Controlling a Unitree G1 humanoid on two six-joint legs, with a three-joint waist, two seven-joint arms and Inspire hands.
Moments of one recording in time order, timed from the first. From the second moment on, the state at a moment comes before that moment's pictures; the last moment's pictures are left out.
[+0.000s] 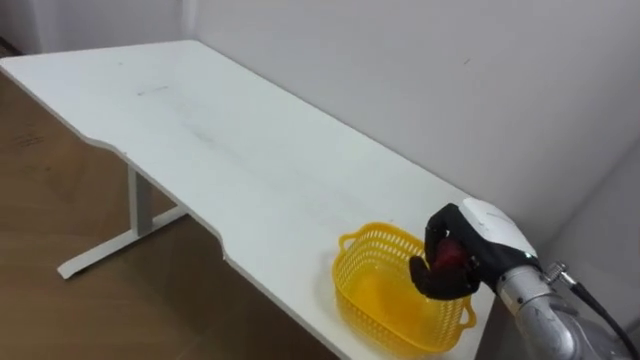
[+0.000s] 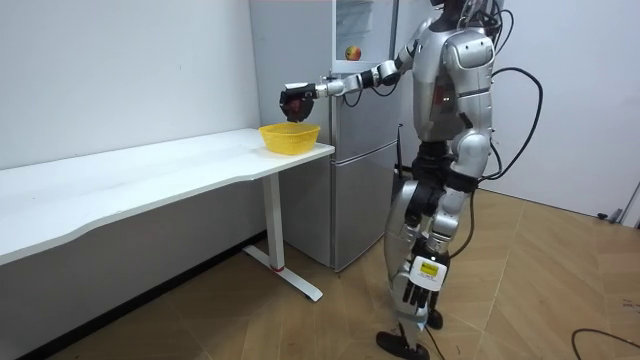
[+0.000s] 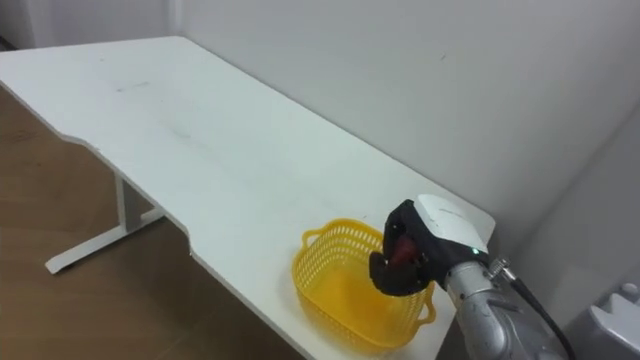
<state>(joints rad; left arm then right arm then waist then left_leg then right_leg) 0.14 0.40 -0.02 1.09 0.28 0.06 -0.17 -0.62 -0.57 0.46 0.58 -0.32 -0.02 -0.17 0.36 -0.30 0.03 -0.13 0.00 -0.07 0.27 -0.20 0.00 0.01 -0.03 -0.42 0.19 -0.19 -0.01</state>
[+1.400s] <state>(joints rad) 0.17 0.41 -0.02 1.05 0.27 0.06 -0.17 -0.65 -0.57 0.46 0.61 -0.28 -0.02 -0.17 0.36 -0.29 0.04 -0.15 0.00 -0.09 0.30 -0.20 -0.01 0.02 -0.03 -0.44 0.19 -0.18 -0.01</state>
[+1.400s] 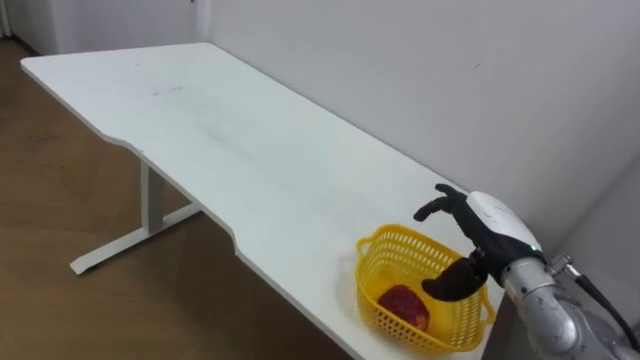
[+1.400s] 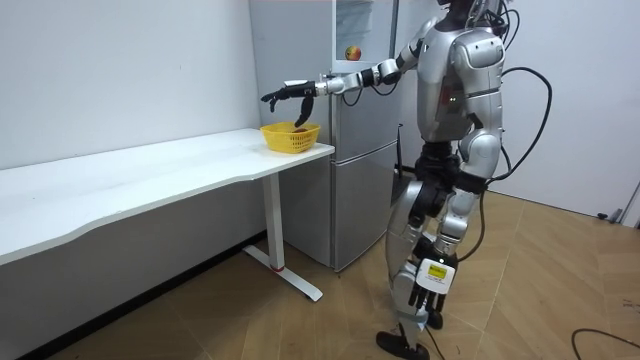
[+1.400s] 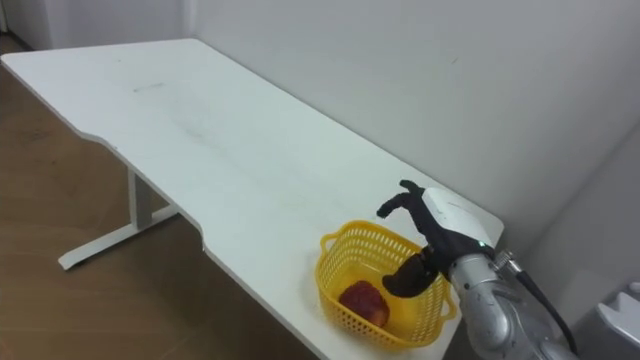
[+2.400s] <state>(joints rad) 0.28 0.32 0.06 1.04 0.31 0.07 -0.16 -0.42 -0.55 0.29 0.13 -0.31 -0.07 -0.23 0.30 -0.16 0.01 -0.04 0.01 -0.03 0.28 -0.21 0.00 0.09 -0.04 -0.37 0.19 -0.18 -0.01</state>
